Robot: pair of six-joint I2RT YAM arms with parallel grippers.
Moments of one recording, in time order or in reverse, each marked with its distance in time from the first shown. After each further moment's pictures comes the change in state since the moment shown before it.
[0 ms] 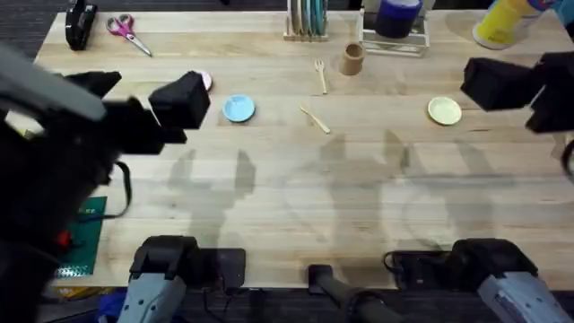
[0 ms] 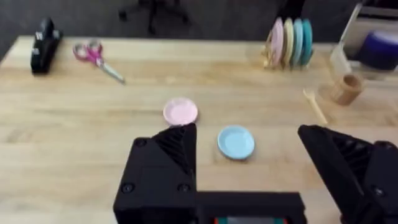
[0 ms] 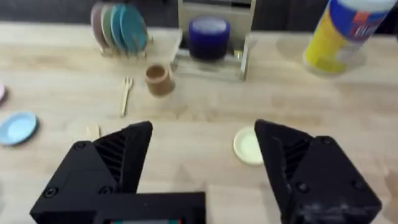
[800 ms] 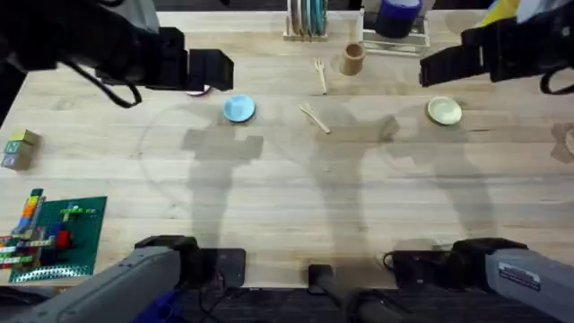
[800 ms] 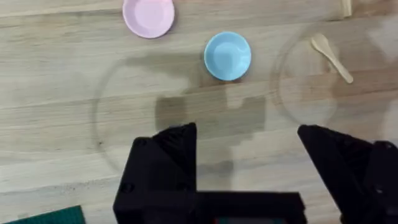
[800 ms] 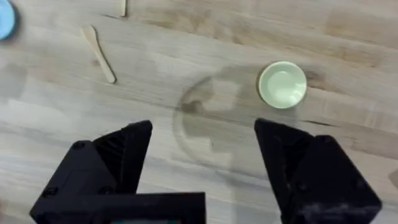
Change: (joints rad) left arm 0.000 0.783 0.499 -0.463 0.108 0.085; right arm 0.055 0.654 0.470 -0.460 -0.047 -0.105
